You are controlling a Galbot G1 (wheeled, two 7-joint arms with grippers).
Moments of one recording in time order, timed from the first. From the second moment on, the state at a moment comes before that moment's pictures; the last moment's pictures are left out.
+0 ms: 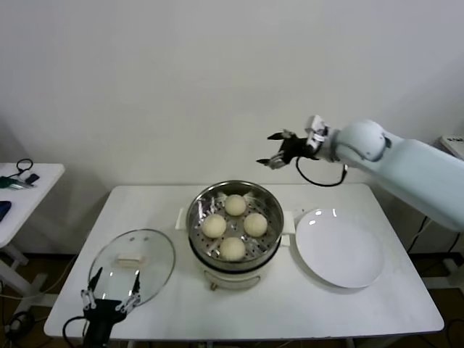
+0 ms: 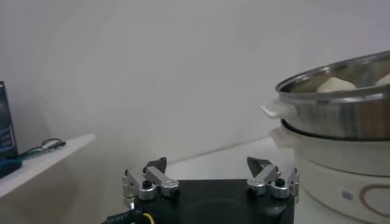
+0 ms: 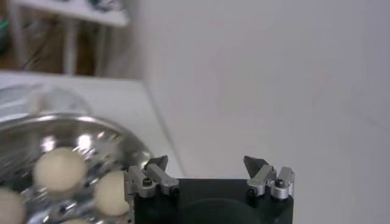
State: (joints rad) left arm 1.84 -1.48 -0.74 -2.12 0.08 -0.09 0.03; right arm 0.17 0.64 -0.74 1.51 0.85 -0.33 -0.37
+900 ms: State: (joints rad) left arm 1.75 -1.43 -0.75 -2.00 0.15 -0.23 -0.01; right arm -1.38 0.93 0.58 1.69 0.58 0.16 -0.23
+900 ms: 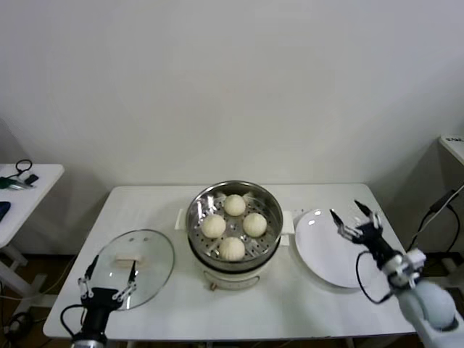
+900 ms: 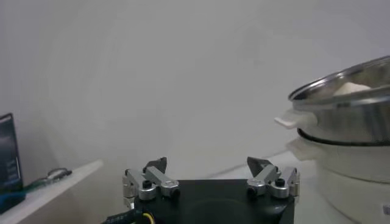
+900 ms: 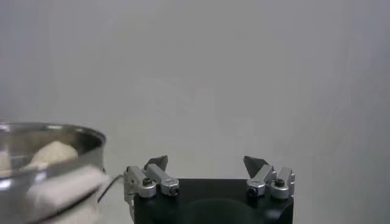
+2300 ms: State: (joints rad) left arm 1.42 -1.31 -0.67 -1.44 1.34 -0.11 -0.51; right arm -1.62 1.28 0.67 1.68 0.46 0.41 -0.20
